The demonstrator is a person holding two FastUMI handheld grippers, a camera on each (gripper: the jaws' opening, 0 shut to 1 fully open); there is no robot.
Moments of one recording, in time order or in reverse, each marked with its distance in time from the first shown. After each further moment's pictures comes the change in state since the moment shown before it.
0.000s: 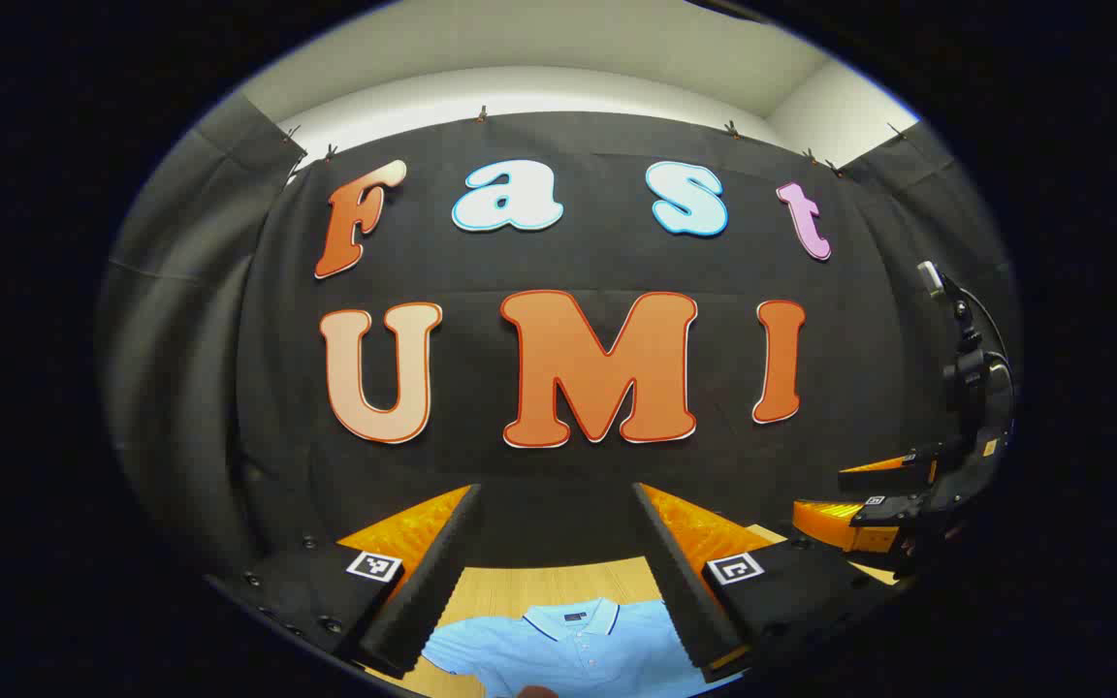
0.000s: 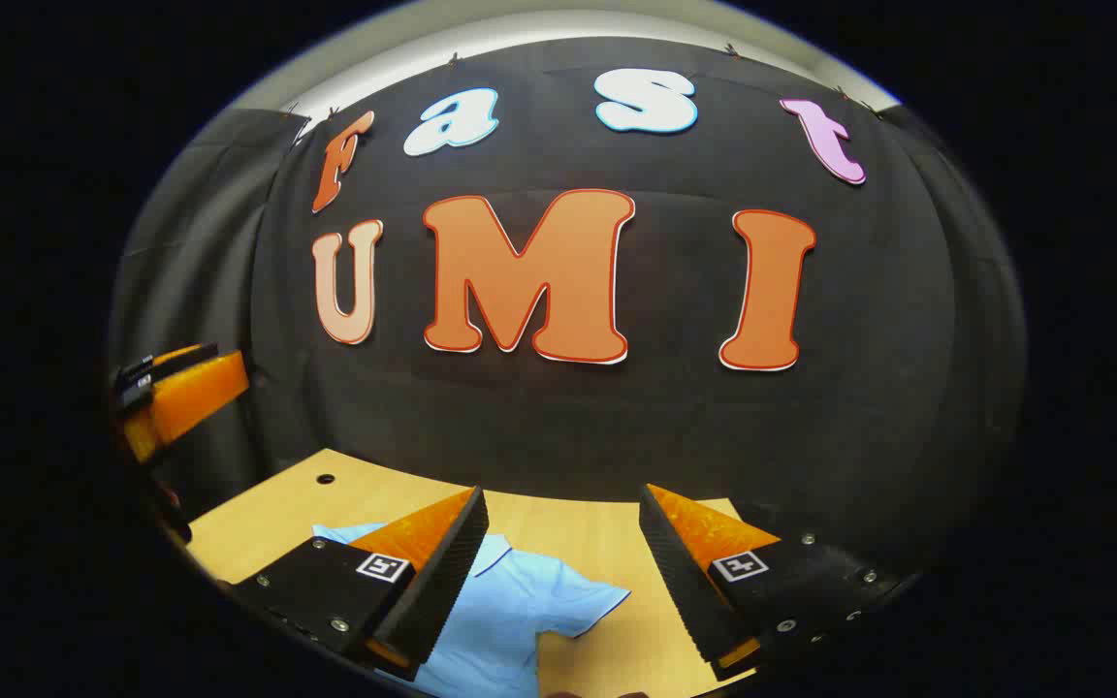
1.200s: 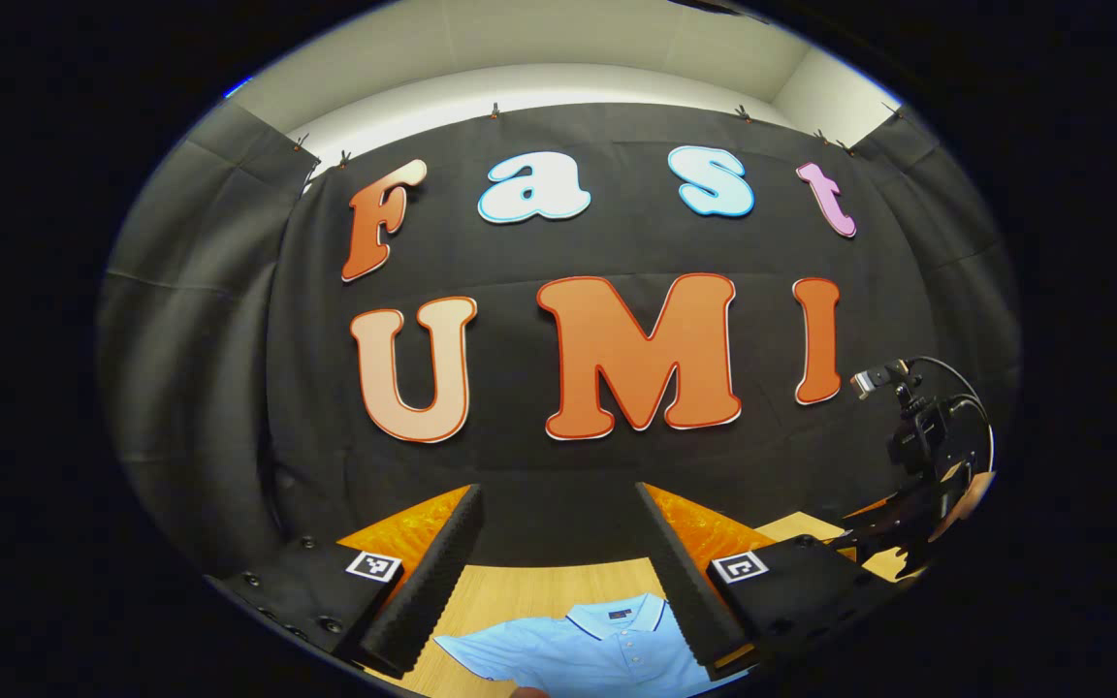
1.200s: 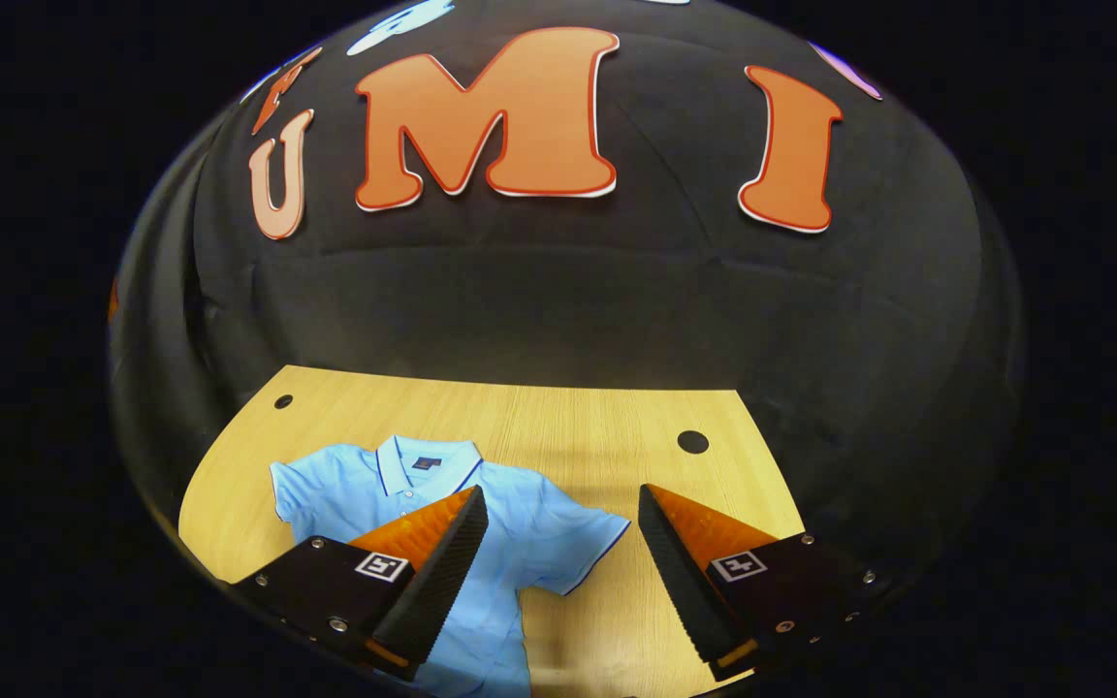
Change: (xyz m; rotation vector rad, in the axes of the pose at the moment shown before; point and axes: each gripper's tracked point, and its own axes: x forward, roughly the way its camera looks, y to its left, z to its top) left arm 0.001 0.043 -0.013 0.042 0.016 0.142; right arm 0.077 -0.012 -0.128 0.049 0.463 -0.015
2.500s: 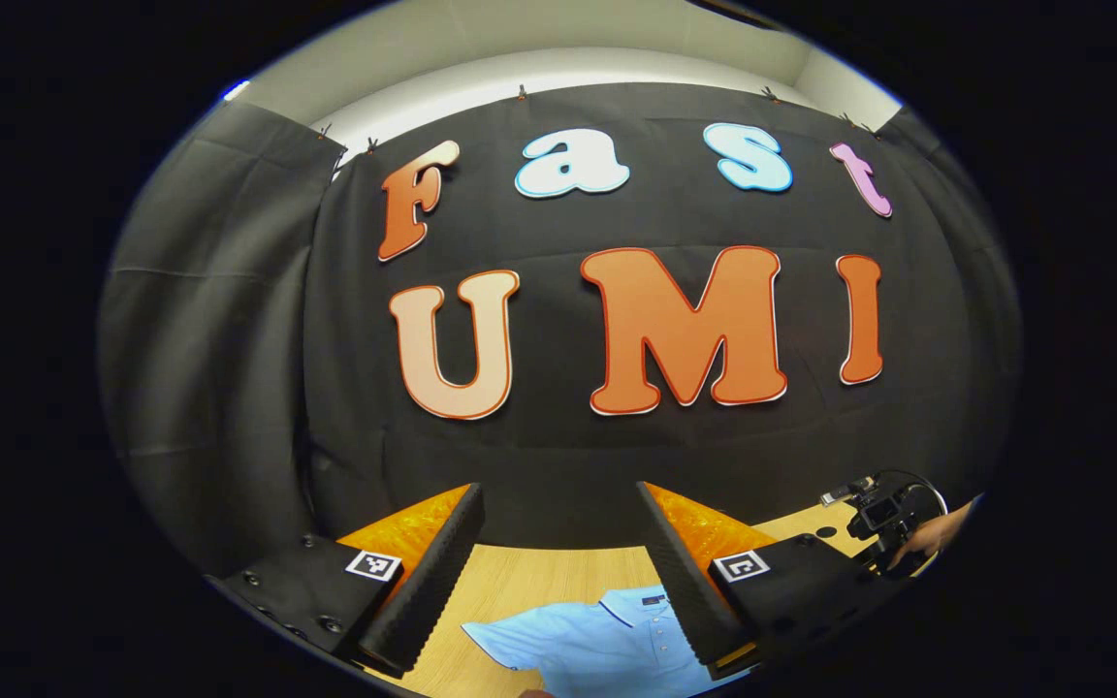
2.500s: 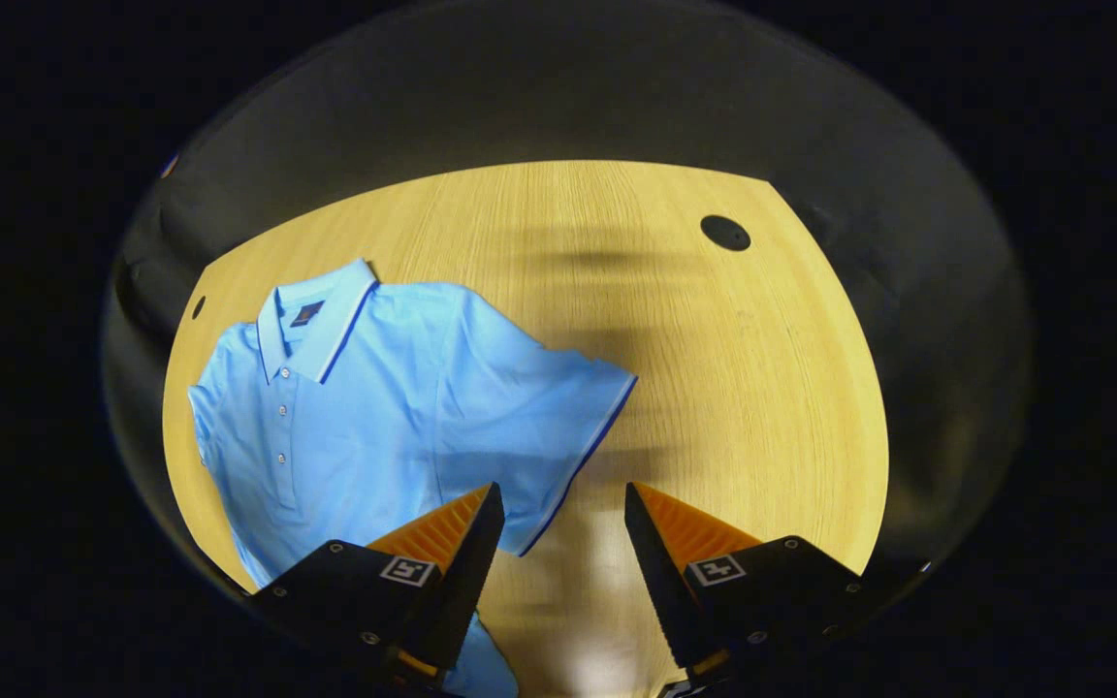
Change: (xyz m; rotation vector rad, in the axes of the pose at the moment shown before) left arm -0.001 0.033 -0.025 -0.012 0.085 0.112; right arm 0.114 -0.021 -0.164 0.075 0.612 -0.023
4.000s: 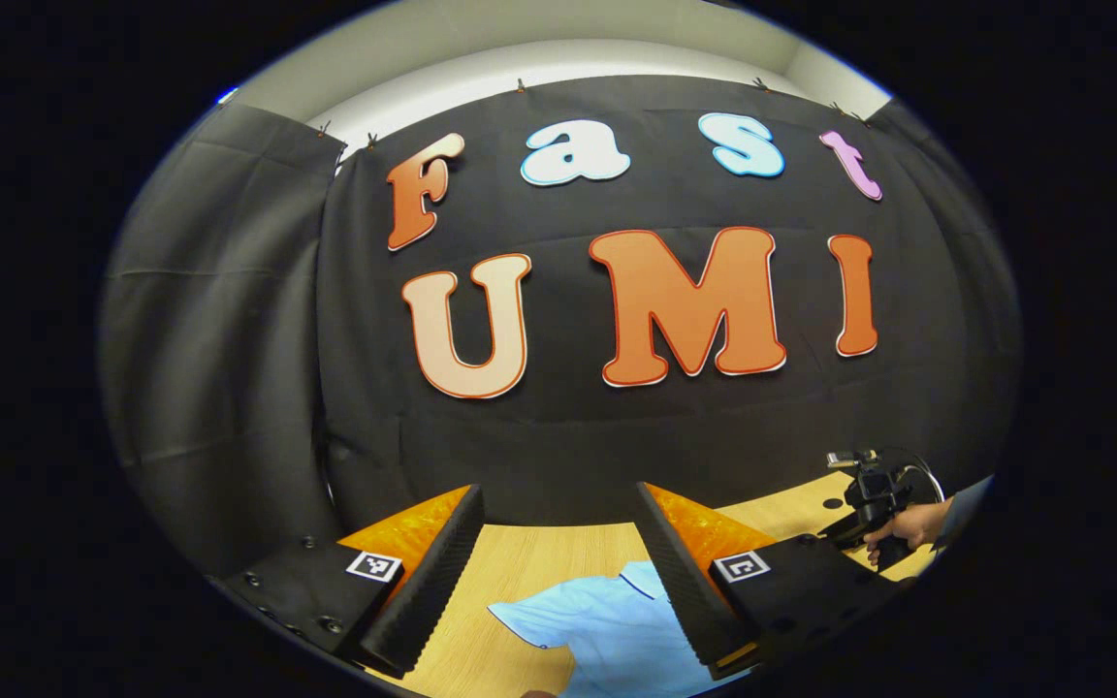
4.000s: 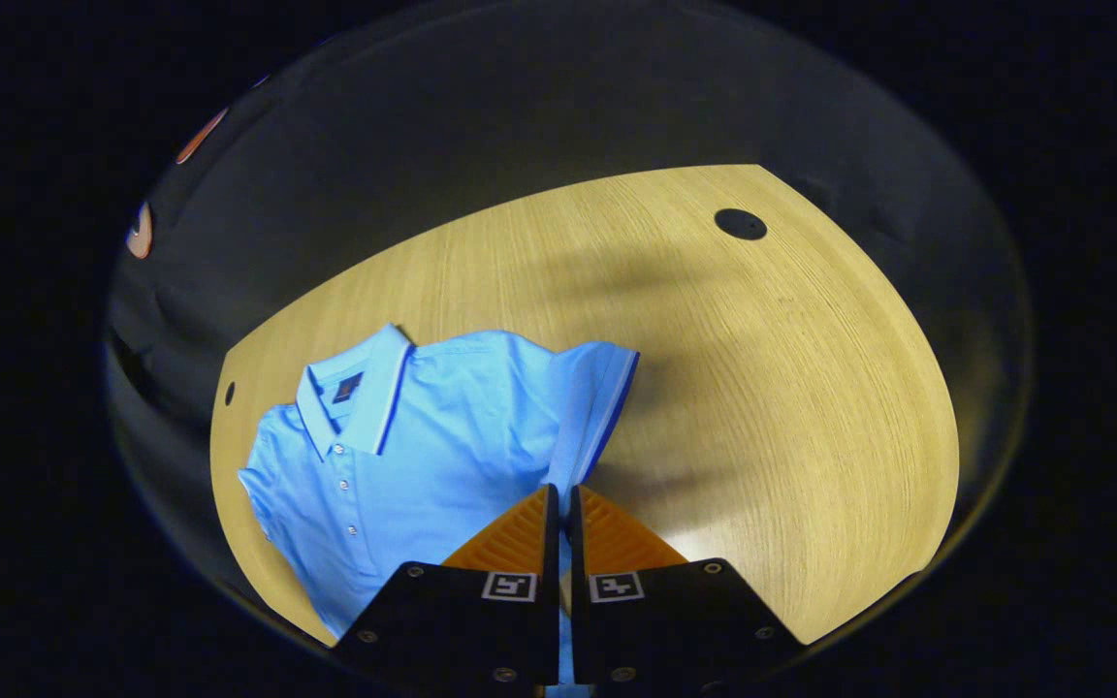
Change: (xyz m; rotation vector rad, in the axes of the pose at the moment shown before) left arm -0.038 0.021 -0.021 0.059 0.036 -0.028; right arm -0.011 0.054 0.031 0.192 -0.138 0.127
